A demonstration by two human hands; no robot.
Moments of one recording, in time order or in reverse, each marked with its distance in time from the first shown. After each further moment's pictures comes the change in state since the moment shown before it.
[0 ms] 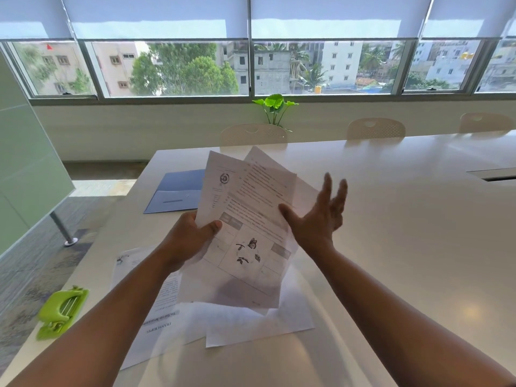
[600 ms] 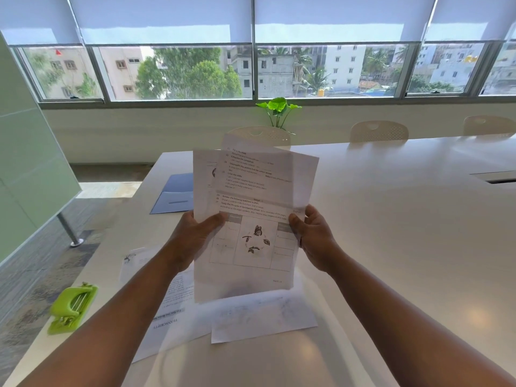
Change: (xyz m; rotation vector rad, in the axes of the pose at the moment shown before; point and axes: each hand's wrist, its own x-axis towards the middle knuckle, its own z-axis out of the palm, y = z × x) left_hand -0.009 0.001 -0.004 -0.320 -0.035 0.024; right_hand -0.012 0.012 -0.005 0.859 -0.545 0.303
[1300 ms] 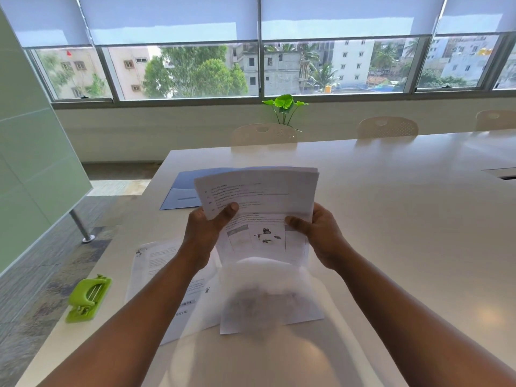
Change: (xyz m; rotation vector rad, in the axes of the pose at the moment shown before) left_hand -0.008 -0.005 0.016 -0.003 0.217 0.179; right_hand -0.018 -0.011 0.005 -0.123 -0.041 -0.087
